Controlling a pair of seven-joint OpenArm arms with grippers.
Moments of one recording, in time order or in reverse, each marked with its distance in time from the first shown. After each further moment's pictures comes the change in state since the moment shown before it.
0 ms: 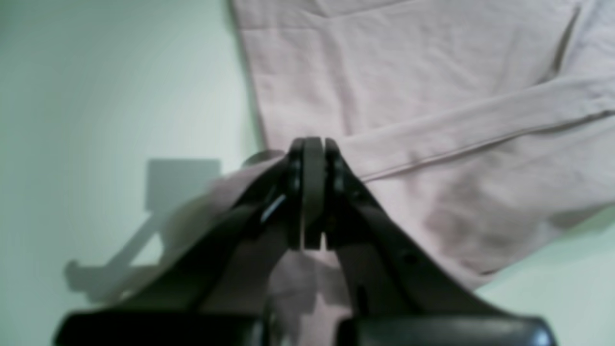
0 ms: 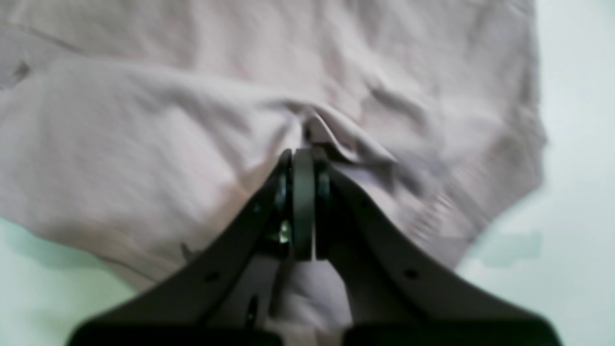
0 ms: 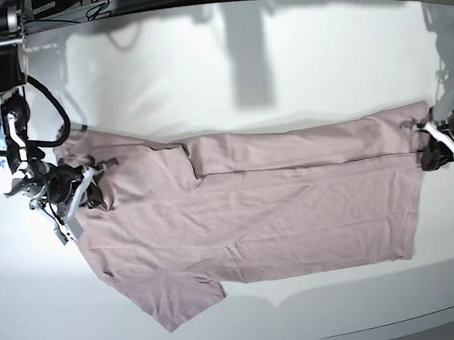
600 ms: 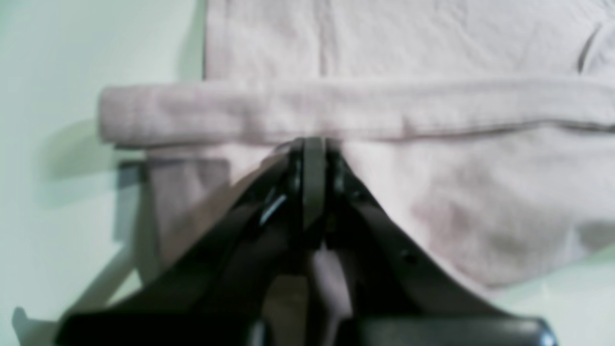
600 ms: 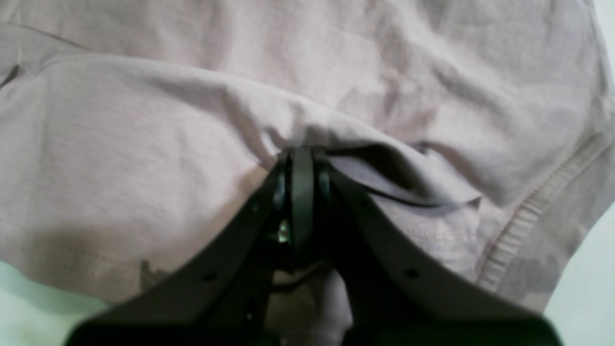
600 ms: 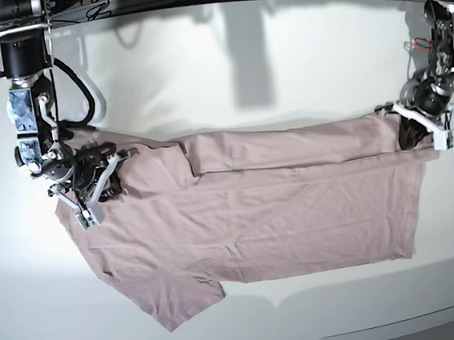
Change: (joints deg) left arm 6.6 7.8 -0.5 -6.3 7.4 7.0 -13.1; right arm -4.2 -5.1 0.1 -0.5 -10.6 -2.4 3.0
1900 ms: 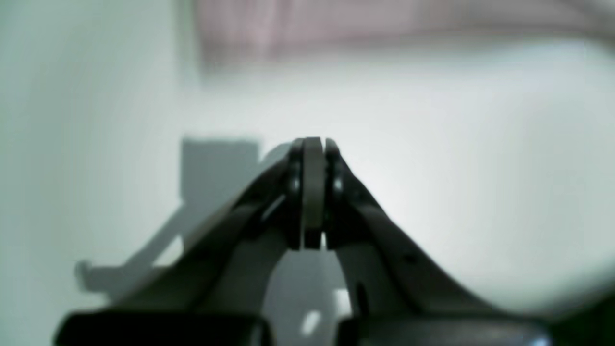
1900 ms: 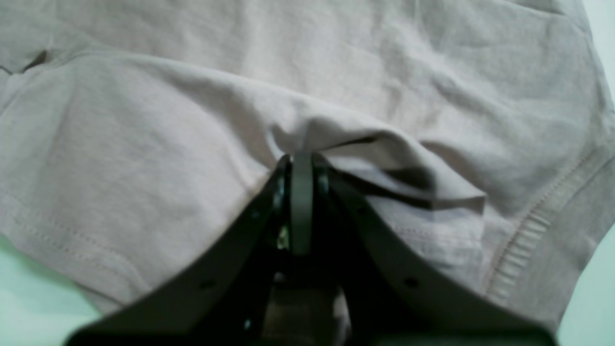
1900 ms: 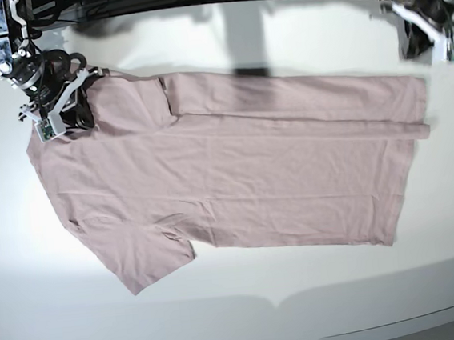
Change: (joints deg) left arm 31.4 0.4 -12.0 41.1 -3.7 2.7 13.4; right arm -31.6 5.4 6.8 13.0 1.7 0.7 21.0
